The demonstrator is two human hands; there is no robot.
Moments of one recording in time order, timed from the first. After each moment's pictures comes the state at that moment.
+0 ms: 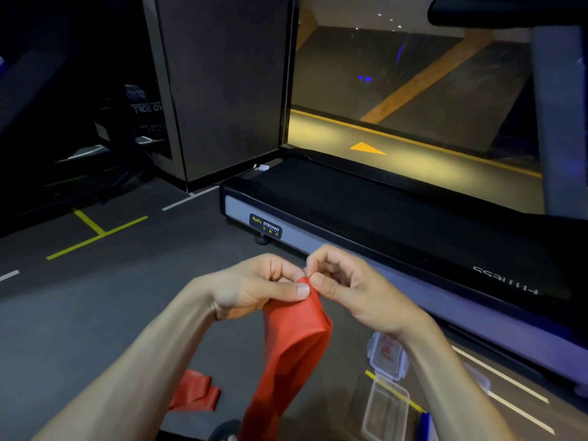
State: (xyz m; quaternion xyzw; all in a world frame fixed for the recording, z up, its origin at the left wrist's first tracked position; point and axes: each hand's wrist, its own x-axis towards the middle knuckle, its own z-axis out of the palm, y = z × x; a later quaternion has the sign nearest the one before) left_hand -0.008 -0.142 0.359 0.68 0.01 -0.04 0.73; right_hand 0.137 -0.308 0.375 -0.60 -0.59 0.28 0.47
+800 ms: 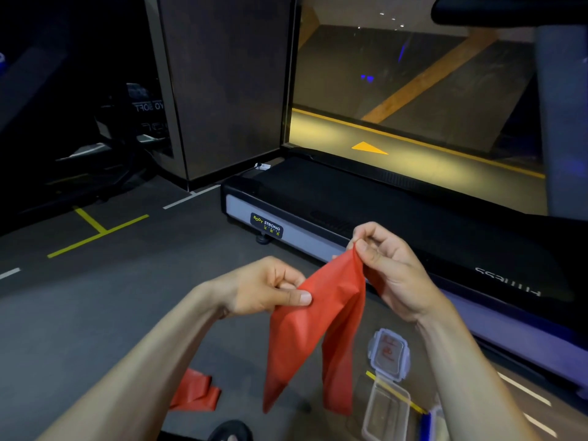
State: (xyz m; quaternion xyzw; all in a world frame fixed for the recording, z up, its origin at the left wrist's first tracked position) left_hand -0.004 -0.140 0.353 0.77 0.05 -0.04 0.63; right_hand 0.170 -0.314 0.375 -0.51 -0.42 0.33 0.68
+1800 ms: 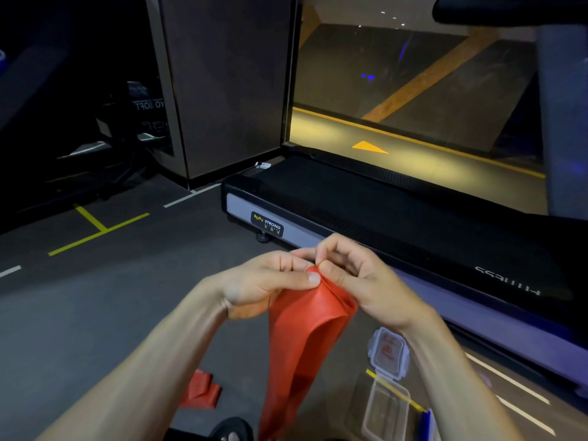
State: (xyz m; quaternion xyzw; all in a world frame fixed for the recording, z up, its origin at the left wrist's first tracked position) left_hand -0.002 -0.150 0.363 0.64 -0.02 -0.02 0.77; right_hand 0.135 -0.306 0.383 -0.53 -0.55 0.35 0.54
